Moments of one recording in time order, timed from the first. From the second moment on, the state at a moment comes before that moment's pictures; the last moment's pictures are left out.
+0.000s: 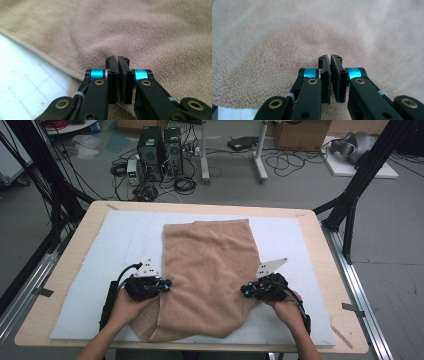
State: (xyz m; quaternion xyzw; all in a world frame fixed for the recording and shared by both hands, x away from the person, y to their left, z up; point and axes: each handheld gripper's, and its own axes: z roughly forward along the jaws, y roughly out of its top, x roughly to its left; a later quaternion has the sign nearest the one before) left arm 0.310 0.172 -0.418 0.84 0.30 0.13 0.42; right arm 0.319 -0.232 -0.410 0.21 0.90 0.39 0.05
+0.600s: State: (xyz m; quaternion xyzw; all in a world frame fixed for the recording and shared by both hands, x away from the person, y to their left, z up) left arm 0.404 0.179 -0.420 0.77 0.43 0.18 0.43; right arm 0.412 -0.209 -0.411 0.29 0.88 0.38 0.08
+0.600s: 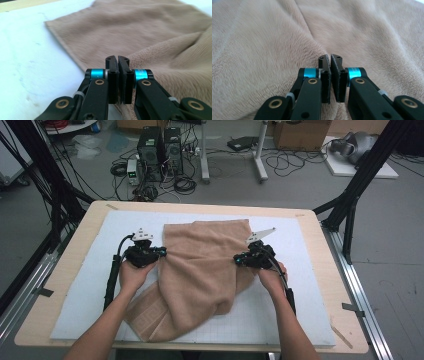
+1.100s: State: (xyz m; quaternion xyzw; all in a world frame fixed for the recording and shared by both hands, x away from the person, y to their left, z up) left arm 0.365 0.184 -0.397 0.80 0.37 0.18 0.44; right arm 0.381 -0.224 -0.389 0.28 0.86 0.41 0.10
